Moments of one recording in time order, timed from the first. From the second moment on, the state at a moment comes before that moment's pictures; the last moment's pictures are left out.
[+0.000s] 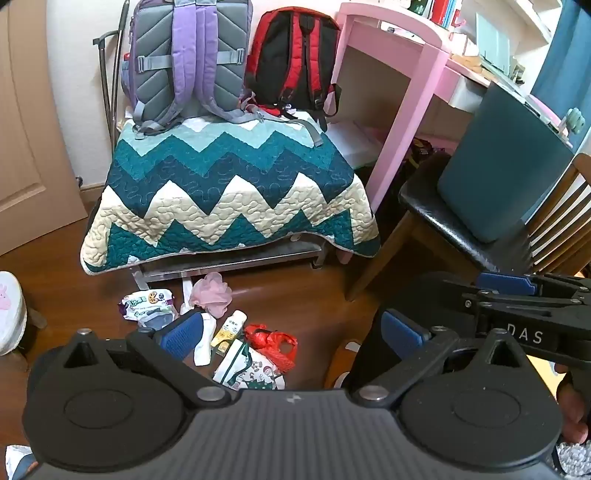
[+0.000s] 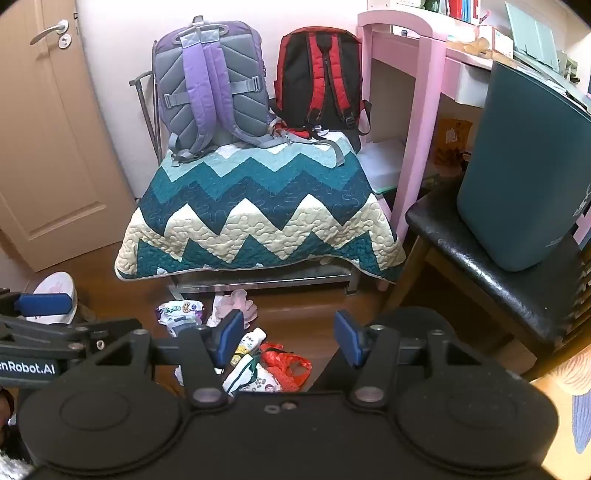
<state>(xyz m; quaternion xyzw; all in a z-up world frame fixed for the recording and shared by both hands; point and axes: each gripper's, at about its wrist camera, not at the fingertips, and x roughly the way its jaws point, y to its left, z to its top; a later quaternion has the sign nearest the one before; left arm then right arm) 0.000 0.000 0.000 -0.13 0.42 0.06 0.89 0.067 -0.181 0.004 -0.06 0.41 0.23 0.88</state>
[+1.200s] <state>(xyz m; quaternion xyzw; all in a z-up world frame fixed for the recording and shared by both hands) 0.000 -0.001 0.012 -0.11 0.41 0.06 0.90 0.066 -0.182 0.005 -0.06 0.41 0.23 0.88</state>
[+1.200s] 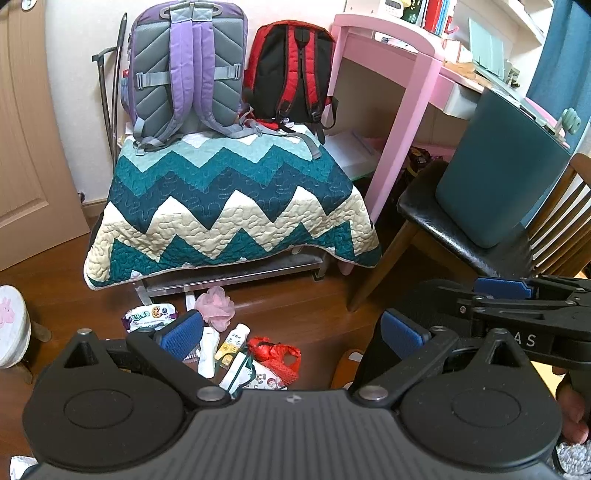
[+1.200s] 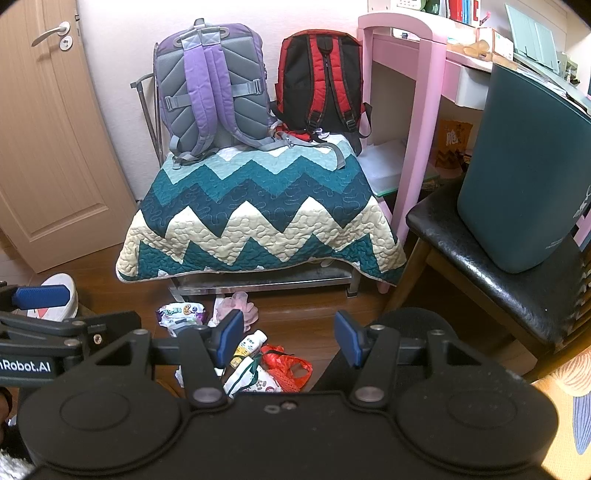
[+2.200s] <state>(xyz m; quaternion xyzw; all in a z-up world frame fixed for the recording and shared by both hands) -0.009 0.003 0.010 -0.10 0.38 0.07 0.92 0.063 -0.179 0.009 -0.06 0.40 0.23 0.88</state>
